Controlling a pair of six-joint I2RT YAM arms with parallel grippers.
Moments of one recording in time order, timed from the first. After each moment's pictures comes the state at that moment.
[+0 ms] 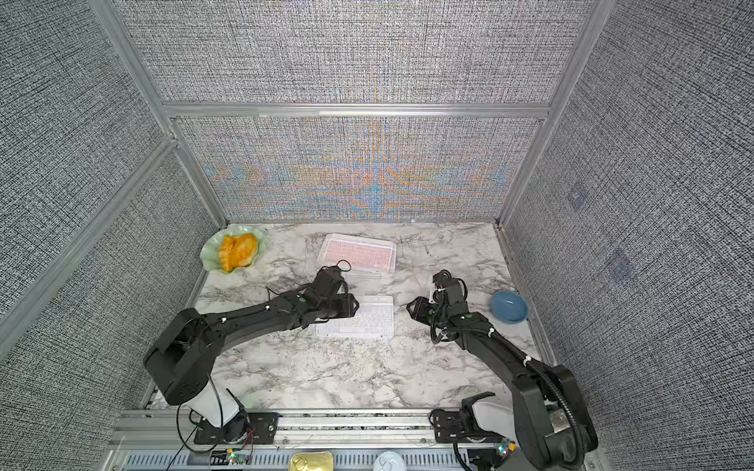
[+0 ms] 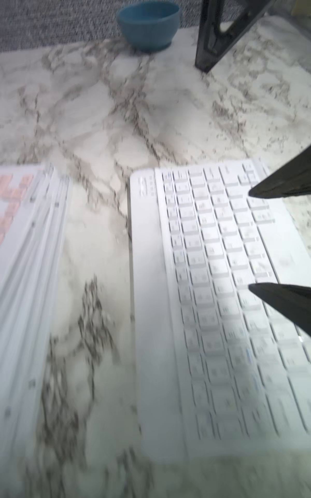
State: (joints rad) left arm -0.73 1.59 0.90 -0.24 0.04 -0.71; right arm 0.30 1.26 0.59 -0.14 -0.30 0.61
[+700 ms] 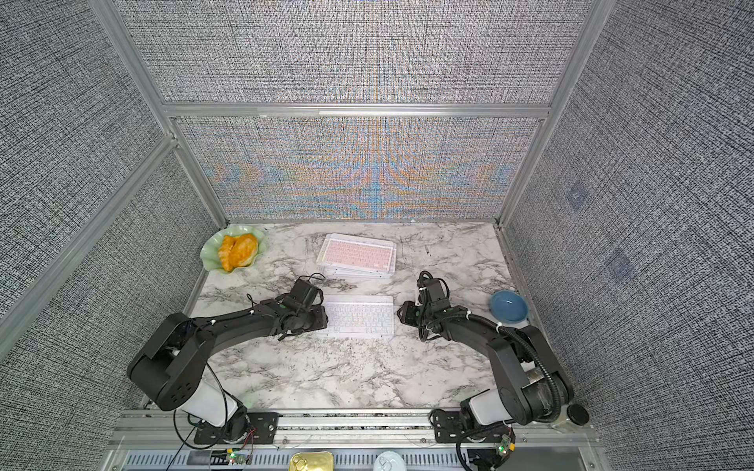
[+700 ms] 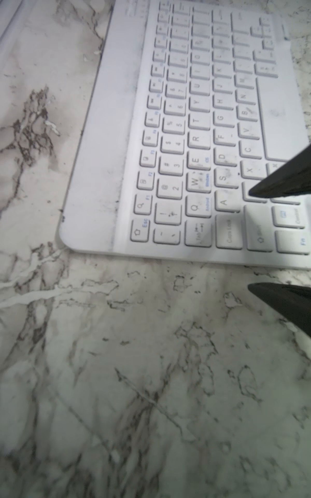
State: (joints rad) left arm -0.61 1.59 0.79 -0.28 0.01 -0.67; right arm 0.38 1.47 0.63 -0.08 -0.24 0.58
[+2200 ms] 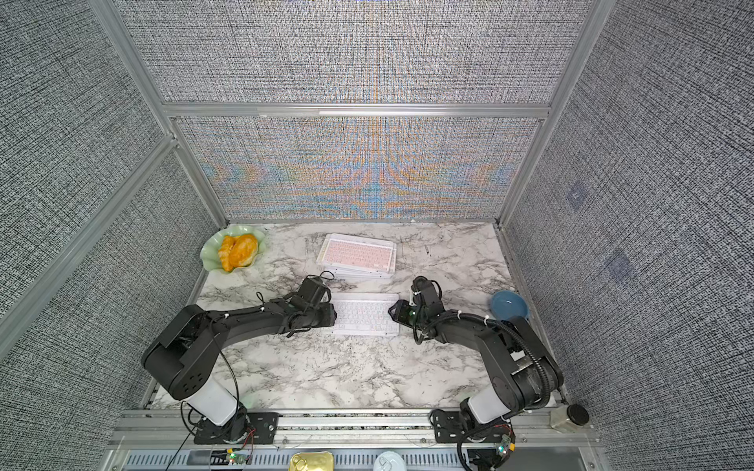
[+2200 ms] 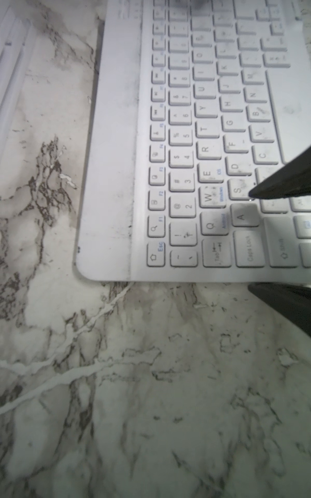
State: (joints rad) left arm -0.66 1.67 0.80 -0.17 0.02 -0.63; right arm 0.43 1.53 0.60 0.12 -0.29 0.75
